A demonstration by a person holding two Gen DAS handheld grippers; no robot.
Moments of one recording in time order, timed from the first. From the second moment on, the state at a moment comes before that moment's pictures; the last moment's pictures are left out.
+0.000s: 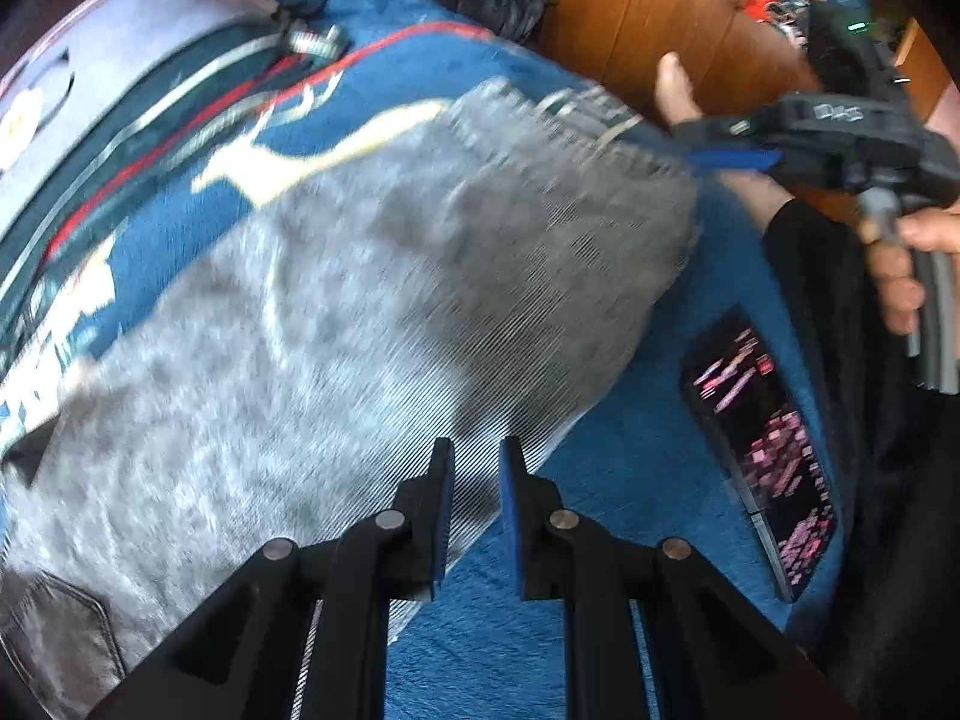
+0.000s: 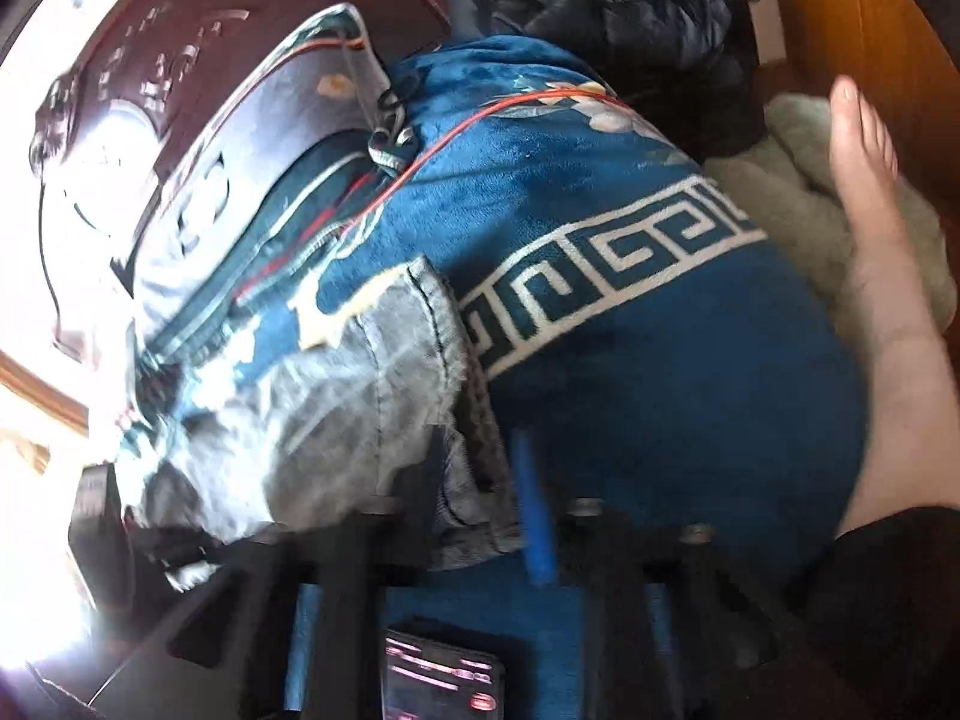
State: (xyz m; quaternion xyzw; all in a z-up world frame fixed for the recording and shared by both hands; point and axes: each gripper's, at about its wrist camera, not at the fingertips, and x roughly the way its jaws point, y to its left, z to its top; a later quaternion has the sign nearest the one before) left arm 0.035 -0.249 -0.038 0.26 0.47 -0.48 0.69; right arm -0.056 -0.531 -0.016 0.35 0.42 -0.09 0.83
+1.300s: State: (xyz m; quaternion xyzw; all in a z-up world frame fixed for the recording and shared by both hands) left arm 0.031 -0.342 -0.070 0.13 0.53 -0.54 0.64; right arm -0.002 -0.576 -0.066 0.52 0.42 0.00 0.74
